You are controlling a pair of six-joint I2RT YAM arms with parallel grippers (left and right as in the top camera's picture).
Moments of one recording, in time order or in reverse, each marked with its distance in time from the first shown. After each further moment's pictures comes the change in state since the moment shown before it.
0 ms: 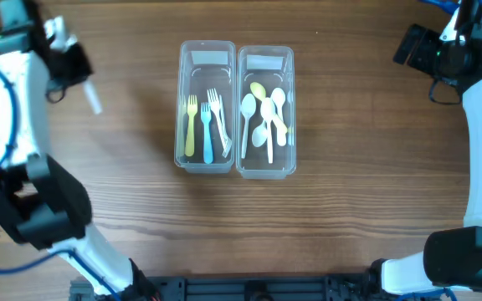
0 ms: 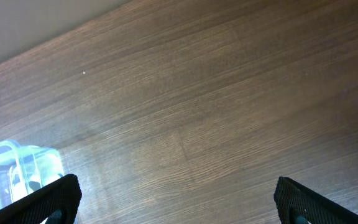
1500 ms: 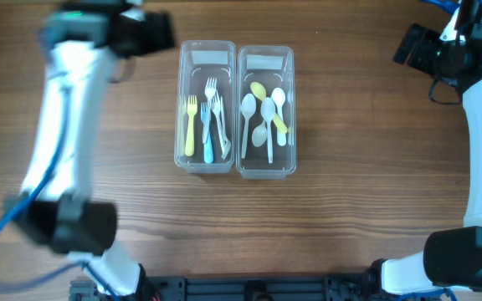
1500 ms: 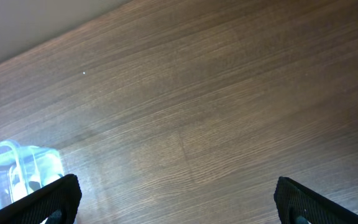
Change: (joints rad) left arm -0.297 -0.102 0.219 -0.119 -0.127 -0.208; right arm 0.000 0.000 0.000 0.001 0.000 0.000
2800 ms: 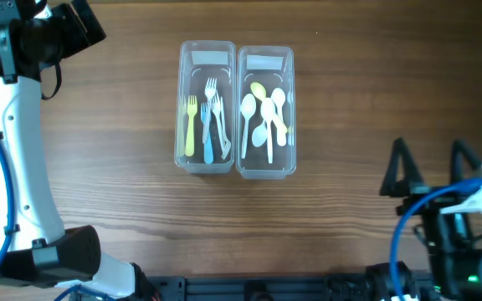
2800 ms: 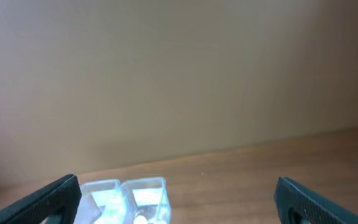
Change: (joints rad) left arm 0.200 -0.126 0.029 -0.061 -0.019 0.000; right arm 0.286 -1.373 -0.963 0.566 0.008 -0.006
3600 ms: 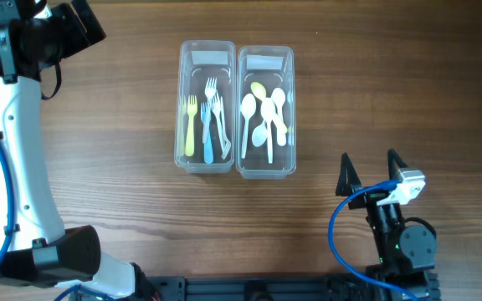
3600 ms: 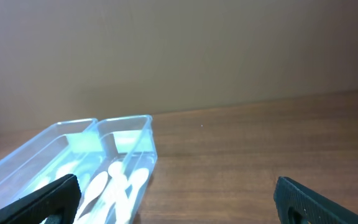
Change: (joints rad) left arm 0.000 0.000 0.000 0.000 0.000 0.000; right arm -0.019 -0.255 -0.729 0.446 -0.080 -0.048
